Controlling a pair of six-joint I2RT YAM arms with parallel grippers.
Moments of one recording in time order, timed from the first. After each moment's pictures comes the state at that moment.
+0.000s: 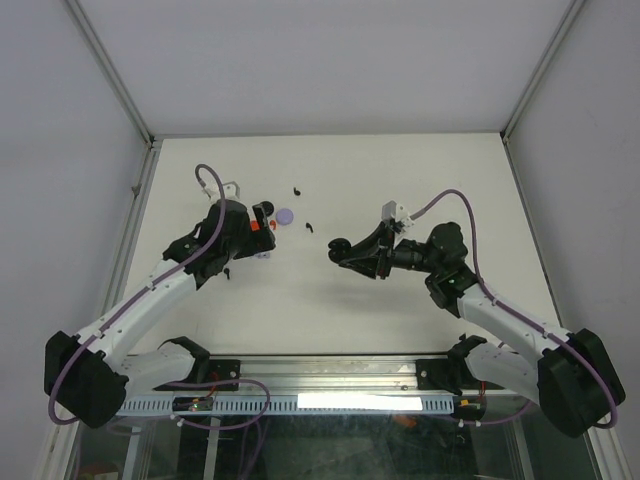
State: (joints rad) left arm -0.54 1.07 0.85 -0.46 -0.23 -0.62; right arm 0.55 1.03 0.47 0.62 -0.87 0.28
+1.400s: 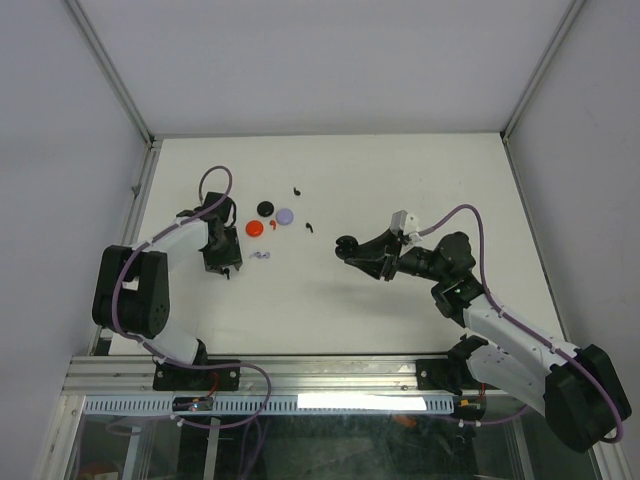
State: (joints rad) left arm -0.17 1.58 0.90 -0.62 -0.10 -0.41; right arm 0.55 0.94 0.39 0.64 -0.77 0.11
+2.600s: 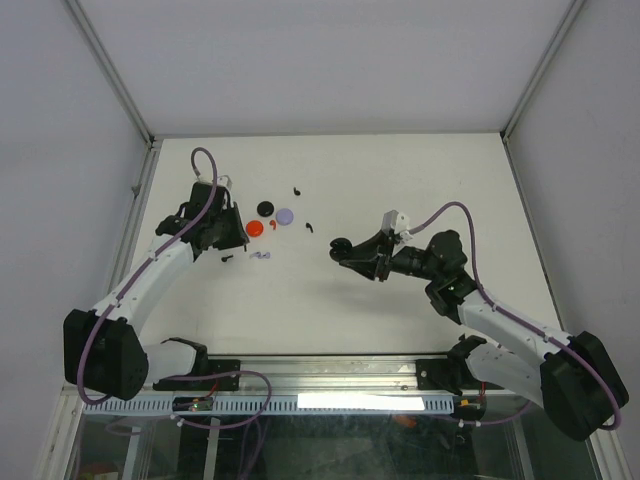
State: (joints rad) left arm -0.24 1.27 0.93 -0.58 0.03 -0.41; right arm 0.57 1.00 0.40 0.65 -0.76 0.11
